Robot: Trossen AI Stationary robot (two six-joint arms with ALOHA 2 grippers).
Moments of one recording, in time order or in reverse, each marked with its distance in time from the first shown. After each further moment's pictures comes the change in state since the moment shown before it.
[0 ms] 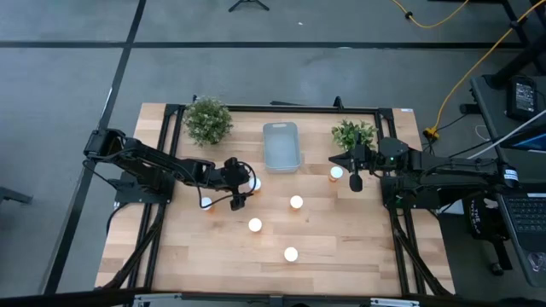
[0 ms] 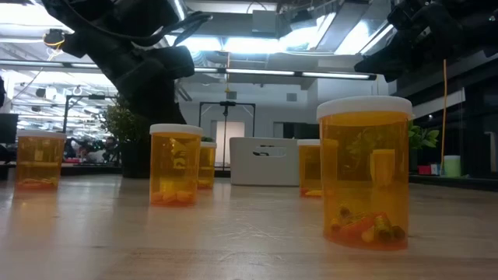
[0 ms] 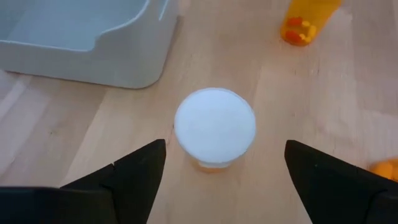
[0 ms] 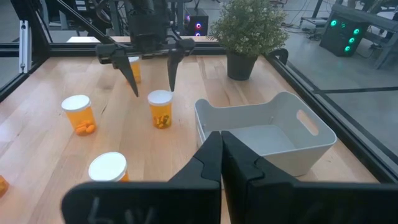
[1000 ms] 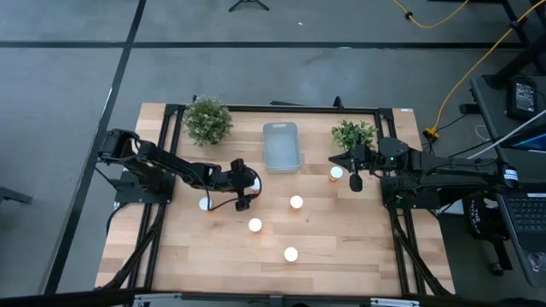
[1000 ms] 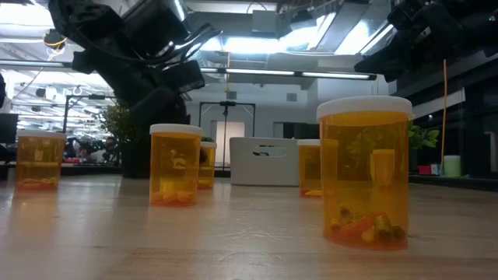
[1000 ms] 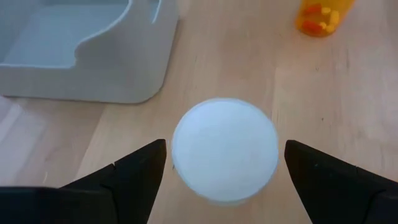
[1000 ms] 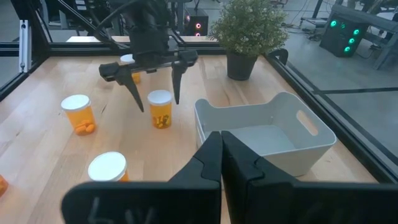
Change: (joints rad) left arm 0.003 0.140 0.001 0.157 -0.032 0.108; right arm 0.000 0.000 0.000 0.000 0.000 -0.003
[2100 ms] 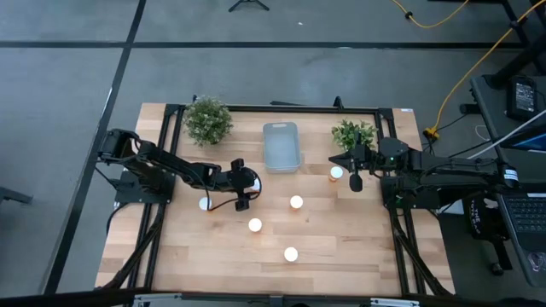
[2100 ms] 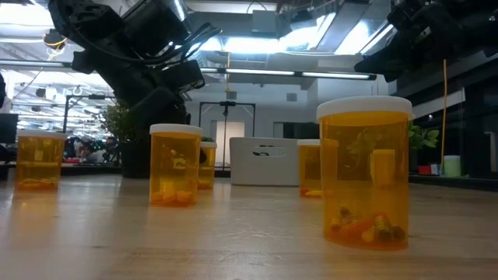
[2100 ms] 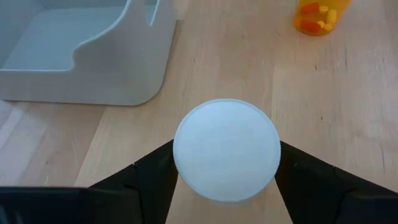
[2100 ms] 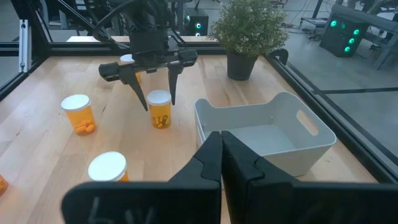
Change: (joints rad) left arm 0.000 0.000 0.000 -0.004 0.000 0.023; right arm 0.000 0.000 0.000 0.000 0.000 0.000
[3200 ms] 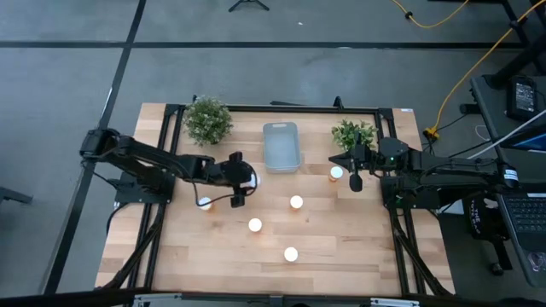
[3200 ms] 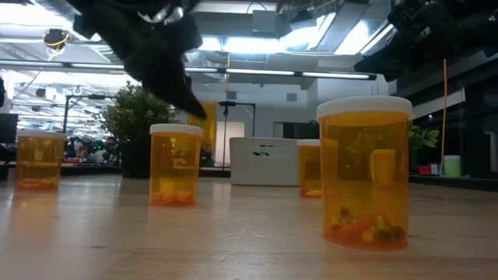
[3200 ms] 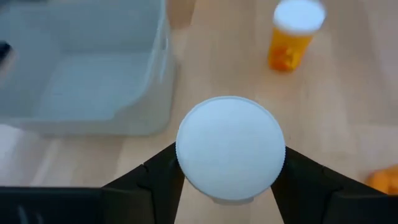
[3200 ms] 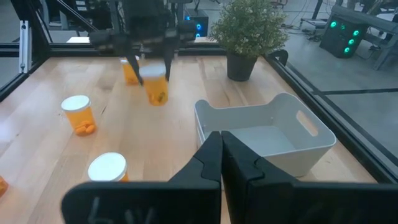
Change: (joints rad) left arm 0.012 -0.200 0.097 -0.234 0.044 0.078; right arm 0.000 0.000 0.000 0.003 0.000 0.000
